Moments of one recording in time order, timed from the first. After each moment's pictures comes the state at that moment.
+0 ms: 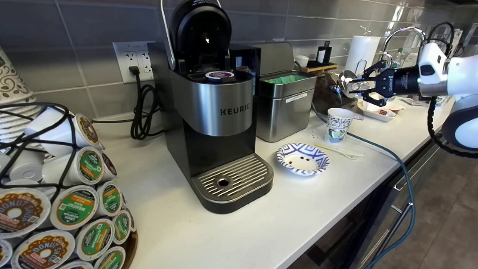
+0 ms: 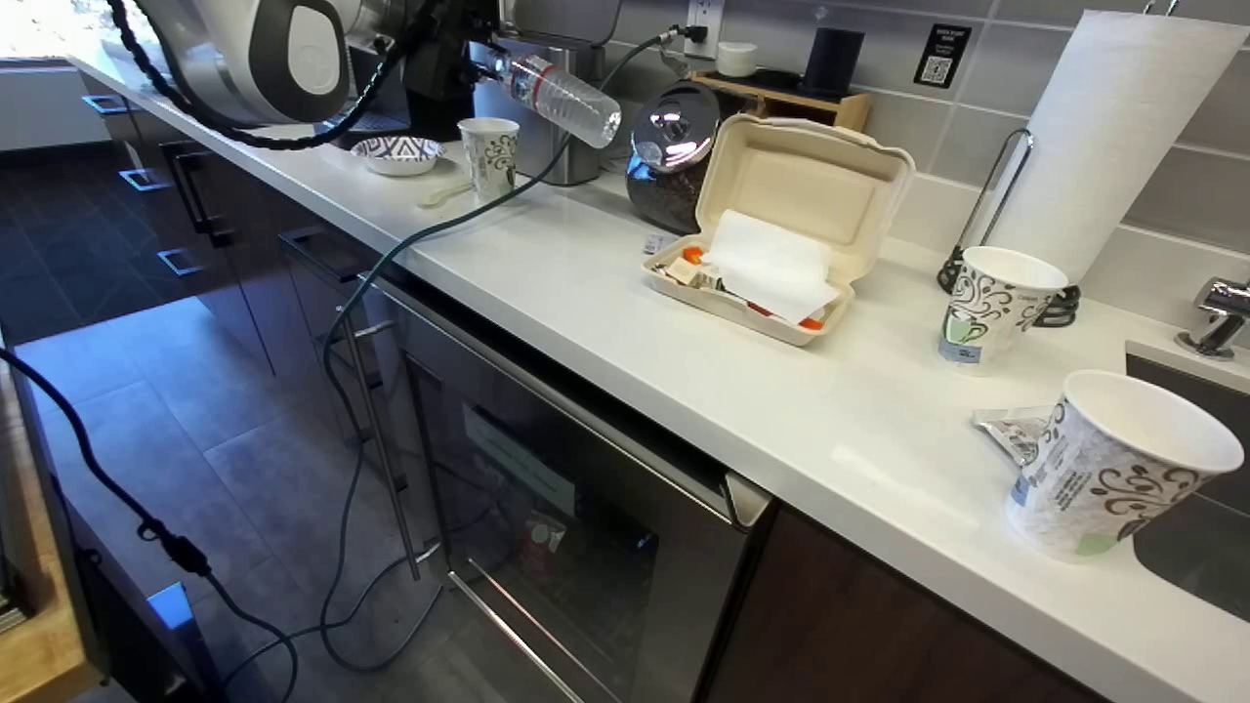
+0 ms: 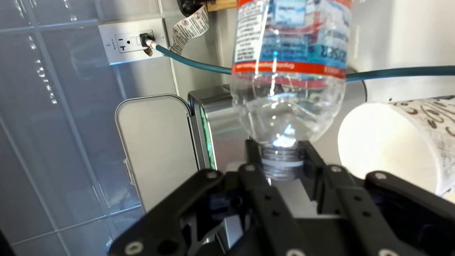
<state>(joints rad) -0.01 0.30 -0.15 -2.43 -0.40 4.03 -1.23</state>
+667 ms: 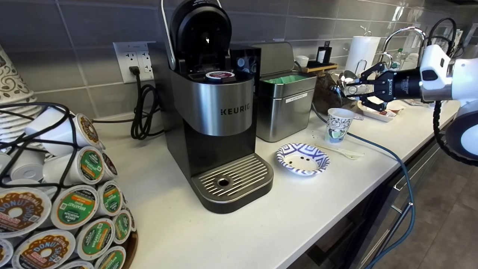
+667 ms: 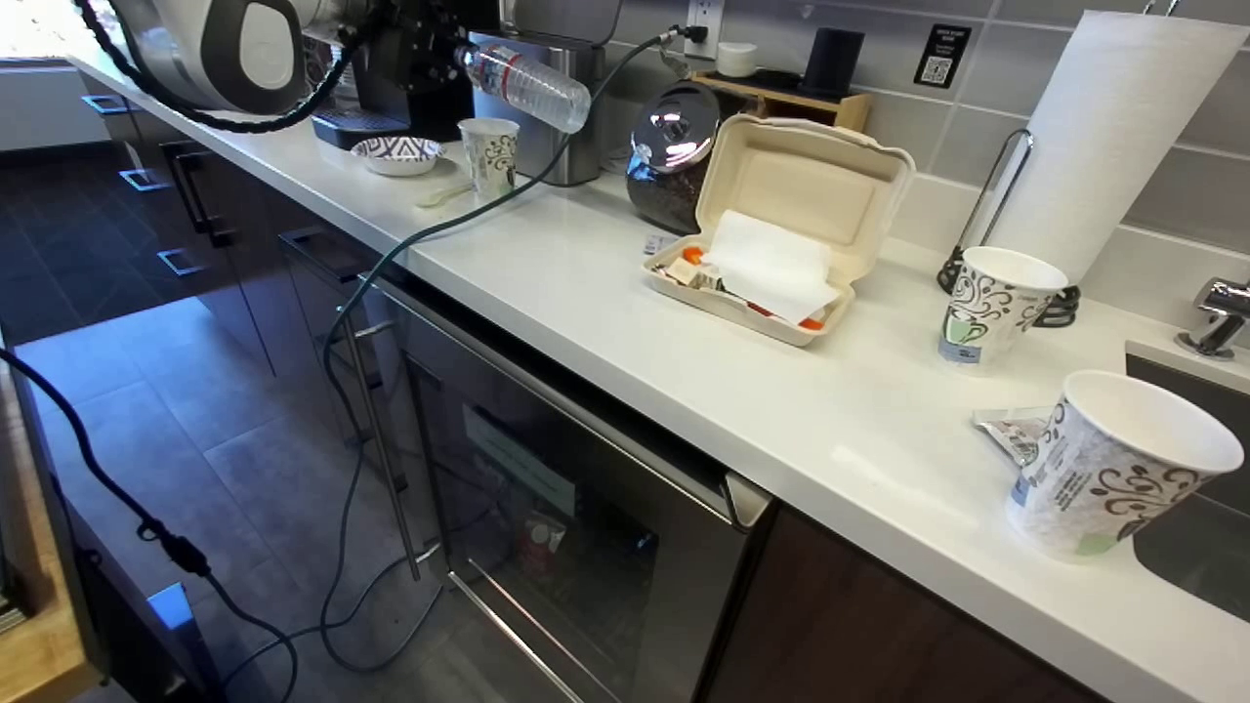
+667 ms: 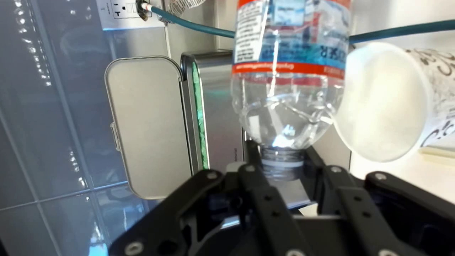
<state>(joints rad) 0.07 0.25 -0.11 -2.51 -0.23 4.03 -1.39</state>
